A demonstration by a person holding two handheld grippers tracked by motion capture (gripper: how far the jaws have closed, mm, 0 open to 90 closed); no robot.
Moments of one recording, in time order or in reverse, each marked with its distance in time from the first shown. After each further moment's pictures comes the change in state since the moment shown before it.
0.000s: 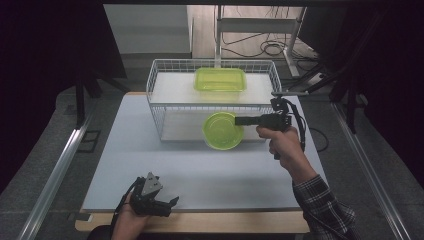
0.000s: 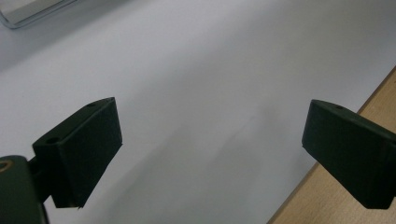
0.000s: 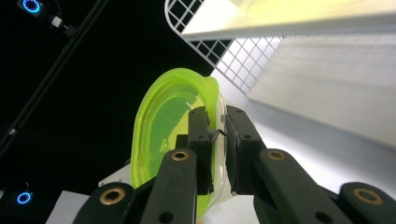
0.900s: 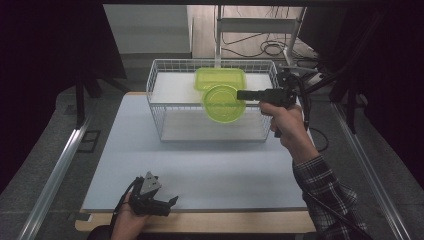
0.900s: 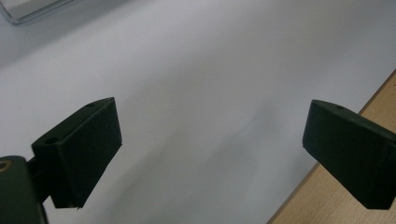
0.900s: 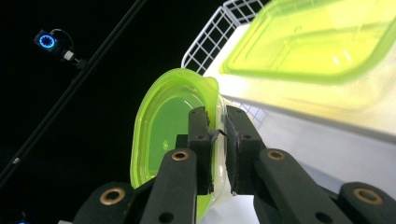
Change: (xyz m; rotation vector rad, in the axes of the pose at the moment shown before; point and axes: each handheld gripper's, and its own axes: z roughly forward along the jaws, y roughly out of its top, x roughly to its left) left arm 0.002 0.000 -0.001 0.001 -0.006 -0.022; right arm 0.027 0.051 -0.013 -0.101 -0.008 -0.012
